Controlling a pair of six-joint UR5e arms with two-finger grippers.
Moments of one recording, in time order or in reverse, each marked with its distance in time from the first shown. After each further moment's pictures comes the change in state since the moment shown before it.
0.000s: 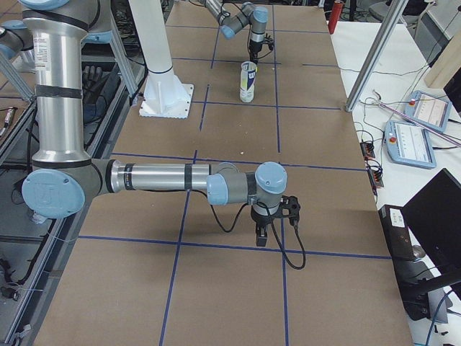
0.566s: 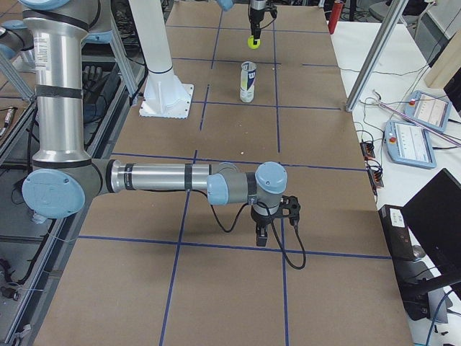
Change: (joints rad) left arm -0.165 -0.132 -0.416 0.667 -0.005 0.089; right arm 0.000 0.000 0.000 0.000 0.000 0.000
